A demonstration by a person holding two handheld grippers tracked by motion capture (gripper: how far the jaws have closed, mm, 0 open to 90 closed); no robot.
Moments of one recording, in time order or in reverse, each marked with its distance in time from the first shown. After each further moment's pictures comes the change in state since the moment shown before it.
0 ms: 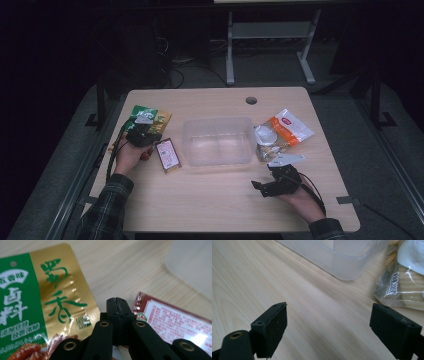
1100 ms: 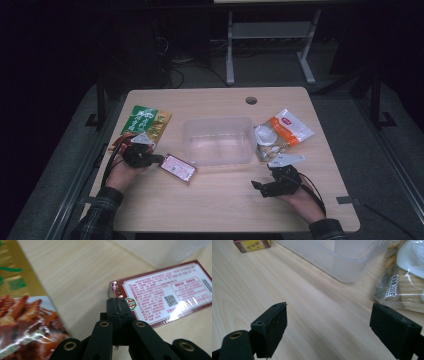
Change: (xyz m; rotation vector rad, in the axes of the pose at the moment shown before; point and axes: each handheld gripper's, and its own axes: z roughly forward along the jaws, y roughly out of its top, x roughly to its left) left arm -0.052 -0.032 -0.036 0.078 -0.171 0.092; right arm 0.002 0.001 -0.001 -0.011 -0.001 -0.010
